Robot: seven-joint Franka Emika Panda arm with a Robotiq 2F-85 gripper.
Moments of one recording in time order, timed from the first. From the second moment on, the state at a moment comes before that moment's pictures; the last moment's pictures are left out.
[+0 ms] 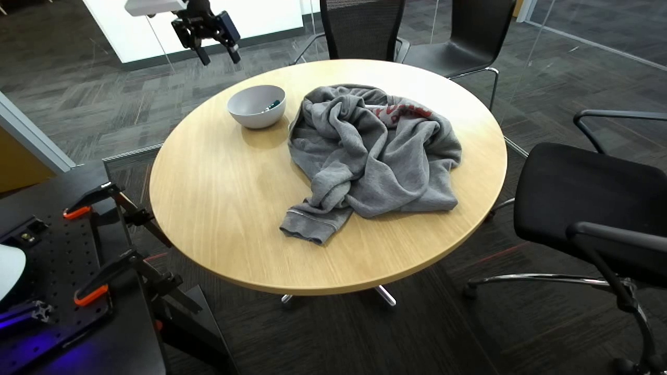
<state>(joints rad) 0.19 0.28 0.16 -2.21 -0.24 2.60 -0.03</state>
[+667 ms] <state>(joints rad) 0.20 0.38 0.16 -2.15 -0.24 2.60 -0.03</state>
